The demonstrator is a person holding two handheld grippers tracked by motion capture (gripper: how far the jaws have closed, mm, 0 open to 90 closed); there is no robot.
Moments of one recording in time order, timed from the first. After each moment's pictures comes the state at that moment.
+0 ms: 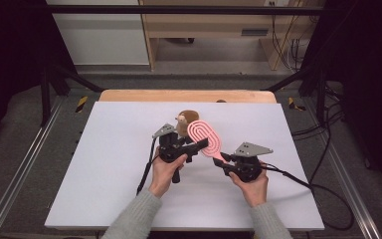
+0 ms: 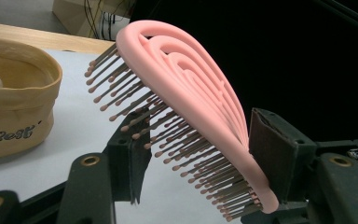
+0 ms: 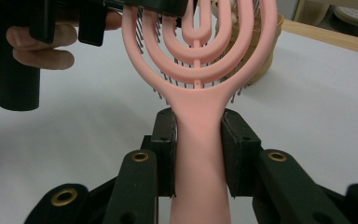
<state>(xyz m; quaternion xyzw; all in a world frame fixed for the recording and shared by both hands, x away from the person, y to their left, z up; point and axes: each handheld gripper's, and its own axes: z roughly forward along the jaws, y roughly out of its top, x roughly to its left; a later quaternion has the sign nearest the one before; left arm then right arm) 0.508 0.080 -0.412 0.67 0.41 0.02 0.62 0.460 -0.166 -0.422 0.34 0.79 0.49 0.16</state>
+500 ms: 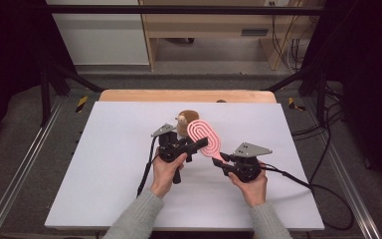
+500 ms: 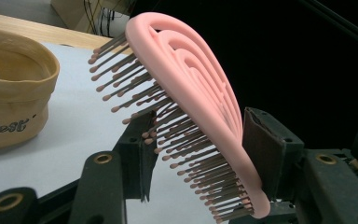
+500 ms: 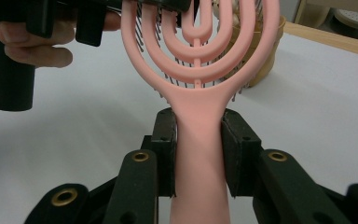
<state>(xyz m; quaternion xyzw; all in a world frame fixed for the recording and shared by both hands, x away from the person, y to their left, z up) 0.507 0.081 -0.410 0.66 0.43 0.00 0.62 0.460 -0.165 -0.424 0.33 0.78 0.50 0.16</state>
